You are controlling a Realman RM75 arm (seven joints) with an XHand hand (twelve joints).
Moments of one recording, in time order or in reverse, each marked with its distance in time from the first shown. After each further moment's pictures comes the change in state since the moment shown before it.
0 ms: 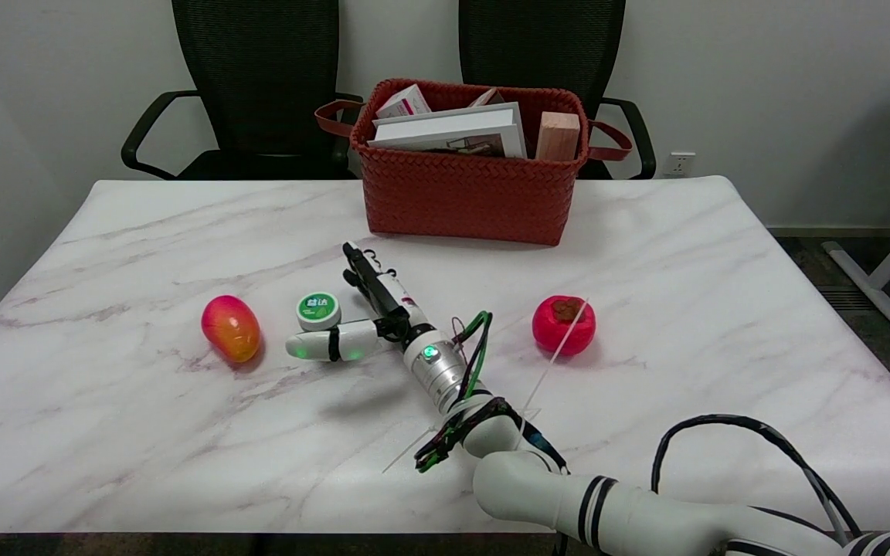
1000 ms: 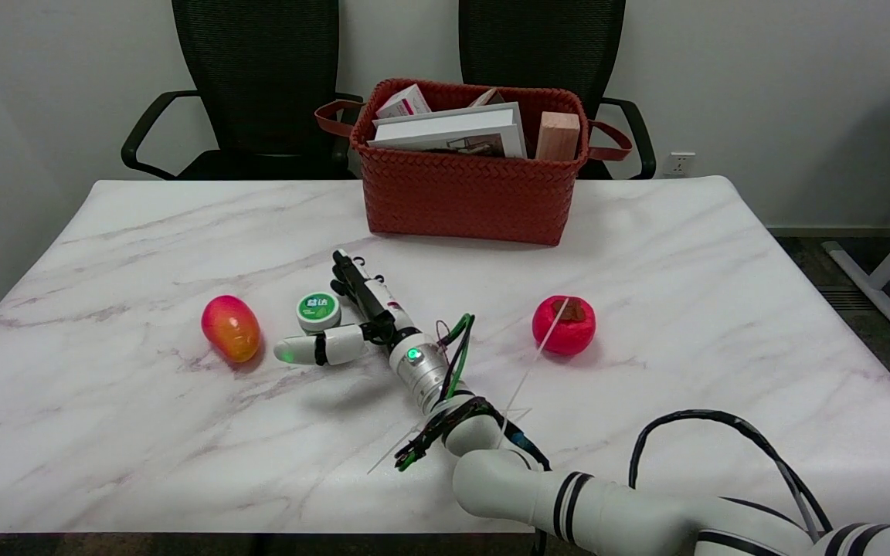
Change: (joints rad) arm 0.052 -0.073 -0.003 -0.129 -0.009 0.002 0.010
